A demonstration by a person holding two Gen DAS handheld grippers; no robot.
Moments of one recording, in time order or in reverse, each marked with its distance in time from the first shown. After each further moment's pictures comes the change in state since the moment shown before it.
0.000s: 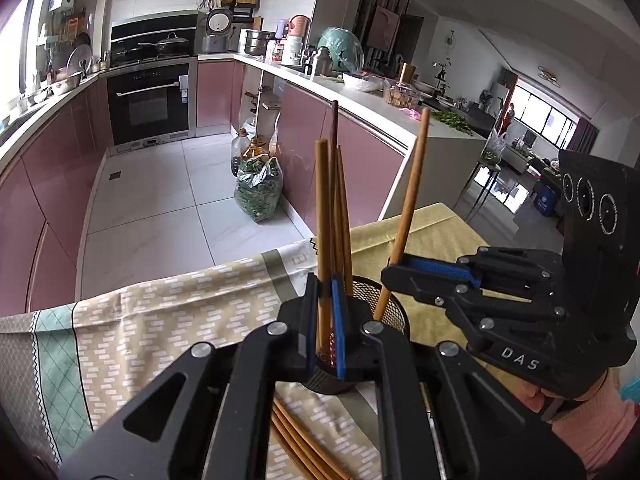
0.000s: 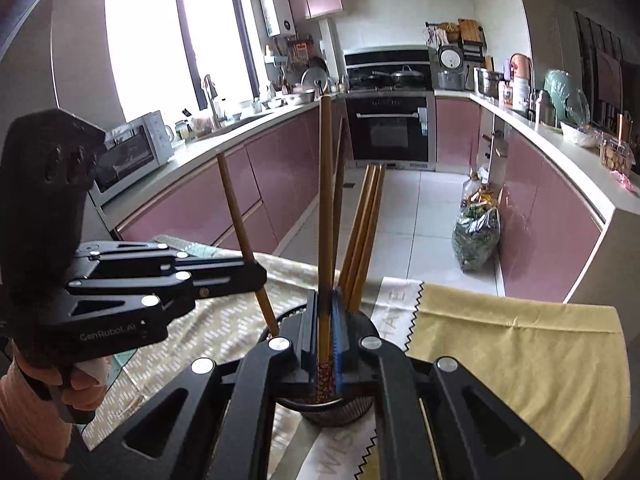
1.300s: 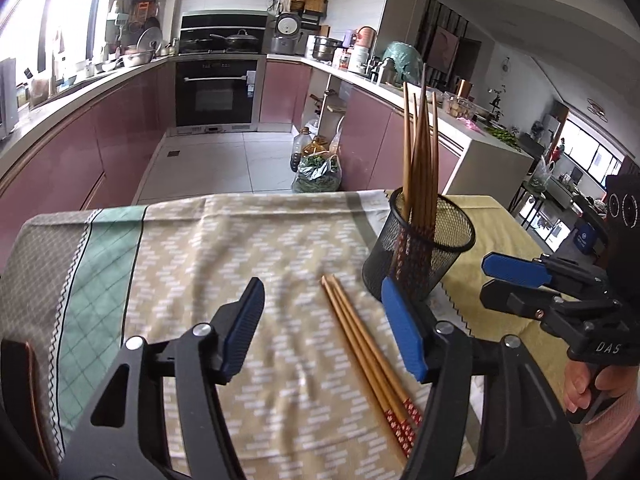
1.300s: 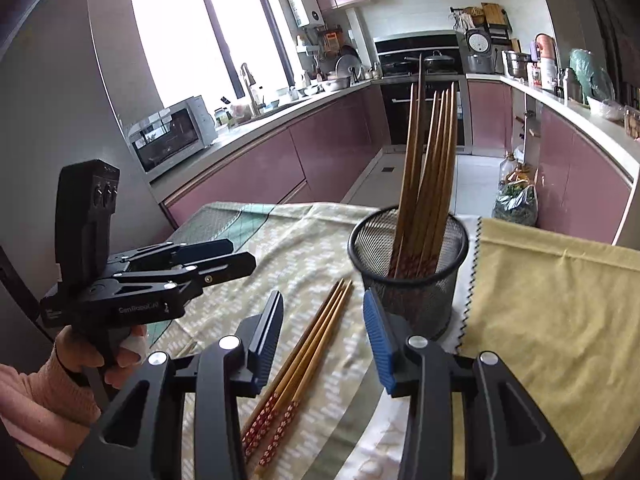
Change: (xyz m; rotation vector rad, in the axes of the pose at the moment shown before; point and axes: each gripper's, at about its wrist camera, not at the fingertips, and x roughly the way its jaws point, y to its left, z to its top) left arm -0.045 0.051 -0.121 -0.147 -0.061 0.183; right arm -0.023 0.047 -0.069 0.007 0.030 0.154
